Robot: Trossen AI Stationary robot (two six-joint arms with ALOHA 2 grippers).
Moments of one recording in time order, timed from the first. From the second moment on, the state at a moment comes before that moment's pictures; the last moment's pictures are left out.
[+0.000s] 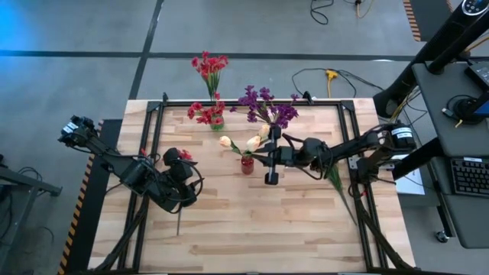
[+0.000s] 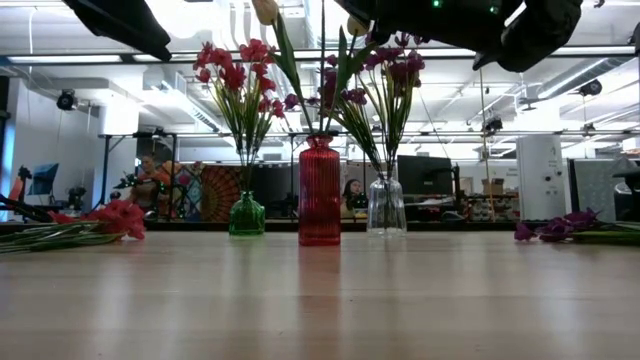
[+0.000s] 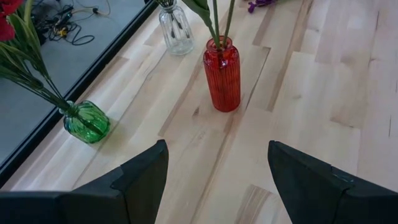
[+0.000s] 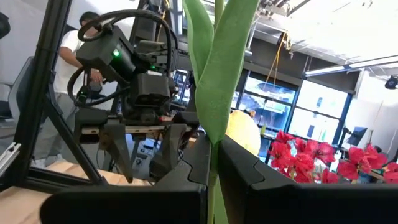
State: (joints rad) left arm -0.59 1.15 1.00 -0.92 -0.81 -0.76; right arm 0.02 1.60 0.74 1.20 0.00 -0.32
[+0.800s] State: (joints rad) left arm -0.59 1.15 1.00 -0.92 -0.81 -0.76; right arm 0.02 1.63 0.74 1.20 0.08 -0.30
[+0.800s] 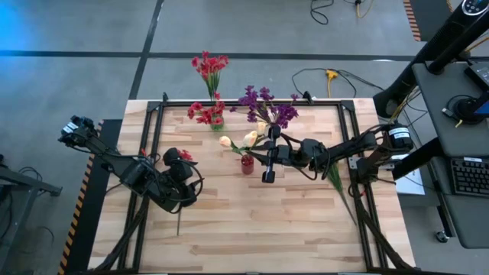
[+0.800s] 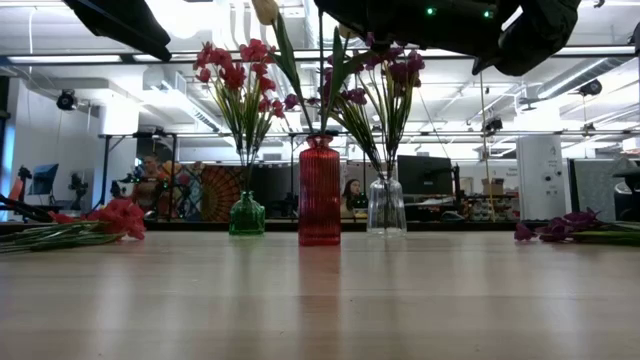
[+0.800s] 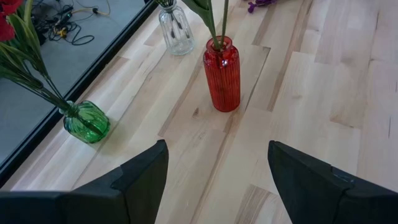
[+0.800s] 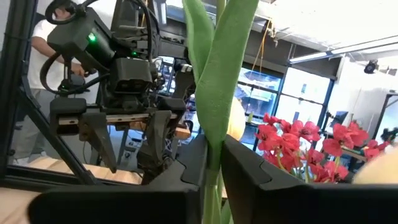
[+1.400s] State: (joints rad) left arm -0.59 1.15 1.00 -0.92 -0.81 -0.76; right arm 0.03 1.63 0.74 1.12 0.12 -0.26
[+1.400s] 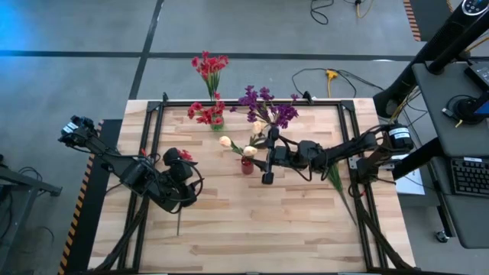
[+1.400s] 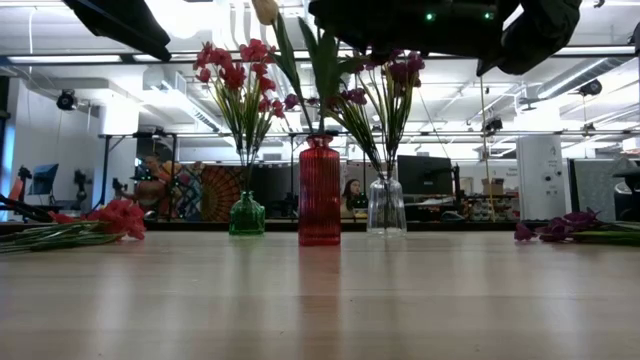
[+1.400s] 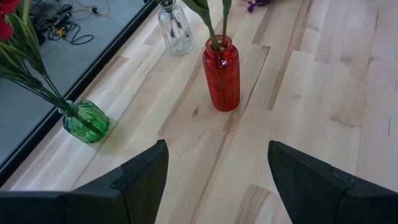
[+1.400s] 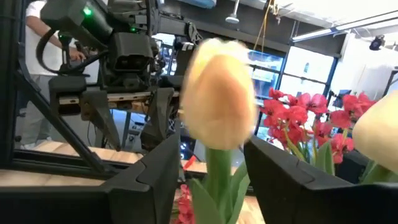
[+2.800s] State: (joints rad) left arm -0.59 1.15 1.00 -0.92 -0.66 -0.91; right arm 0.26 1.22 0.74 0.37 0.42 -0.11
